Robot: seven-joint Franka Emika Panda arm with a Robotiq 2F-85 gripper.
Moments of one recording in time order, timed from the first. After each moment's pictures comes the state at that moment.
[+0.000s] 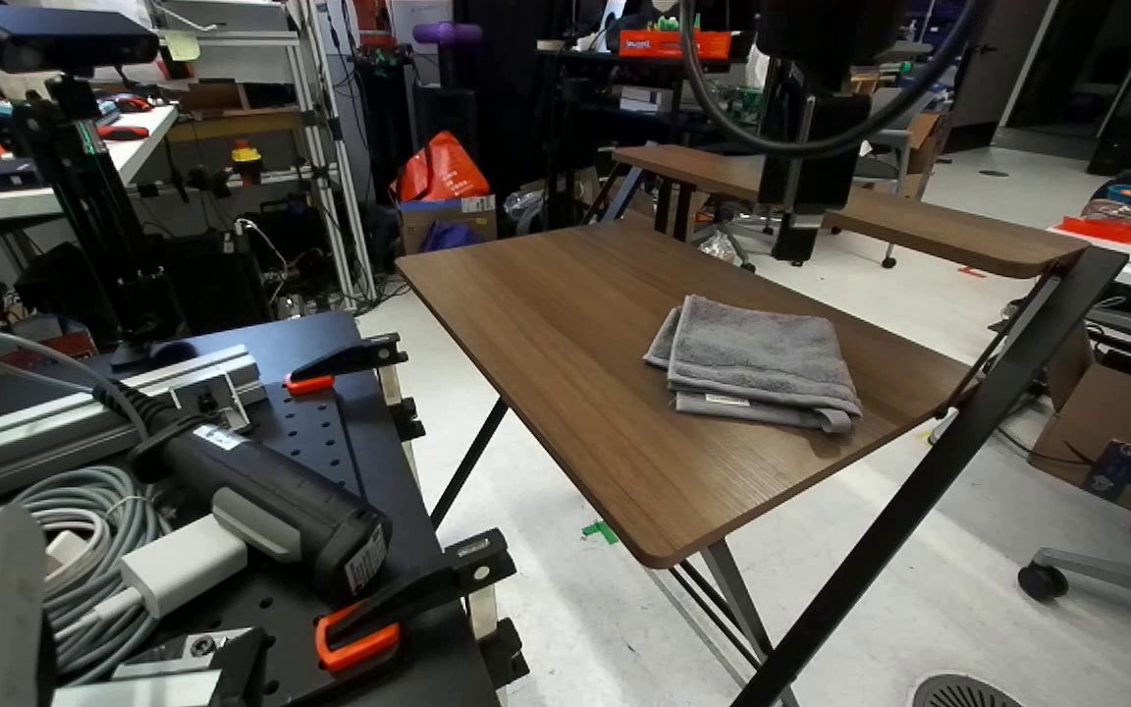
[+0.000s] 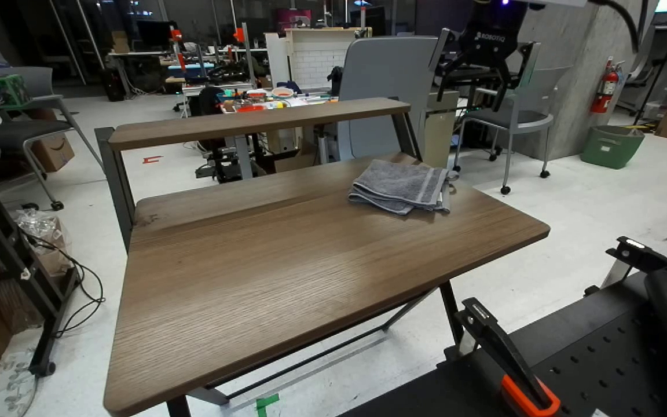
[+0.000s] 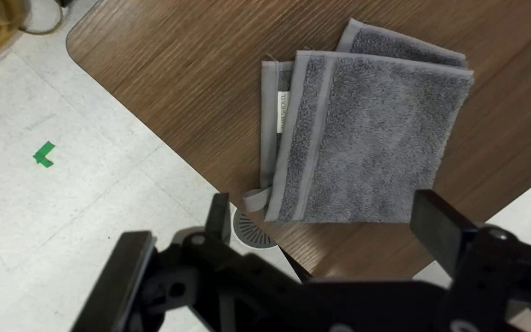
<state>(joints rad) -0.04 0.33 -0.06 -2.06 0.17 2.50 0.38</state>
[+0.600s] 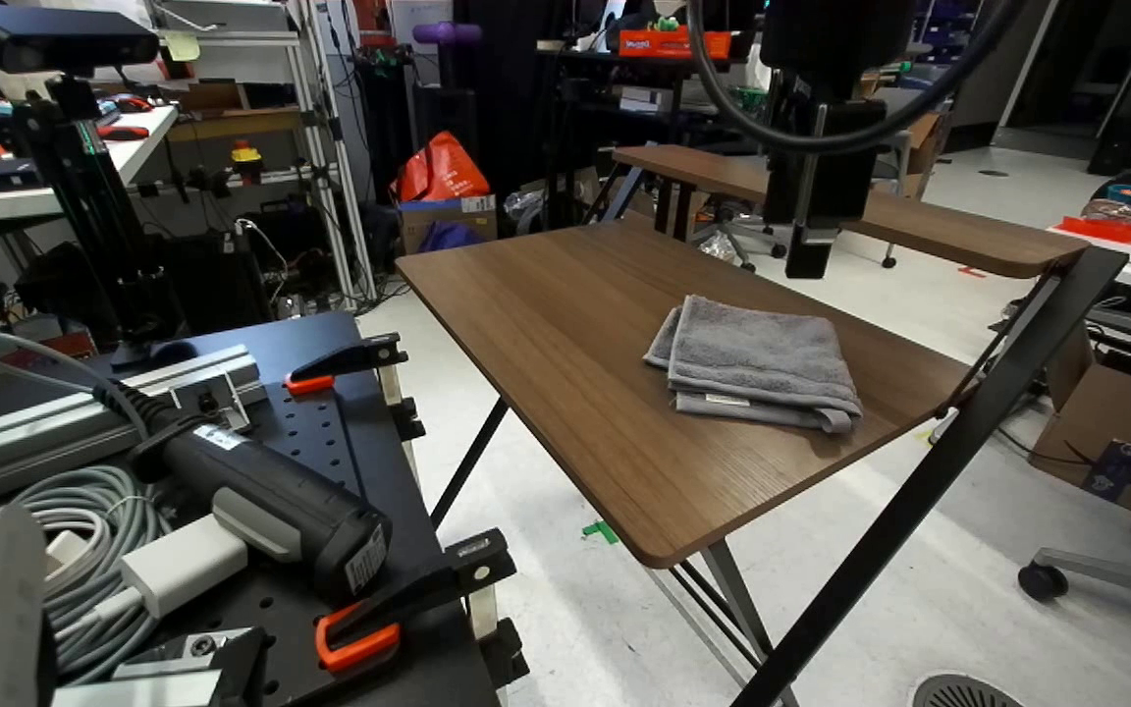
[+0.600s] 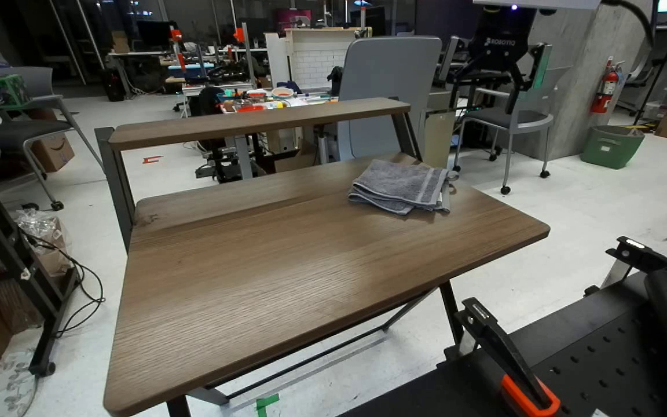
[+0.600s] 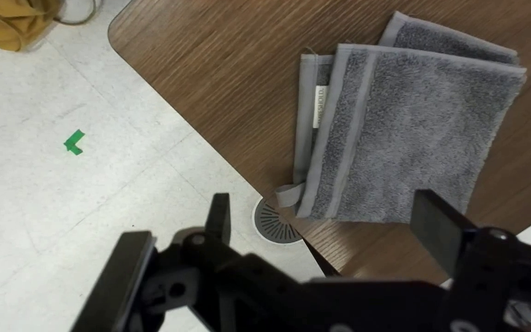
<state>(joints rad) -0.02 0.33 -0.10 -2.08 0.08 2.50 0.42</state>
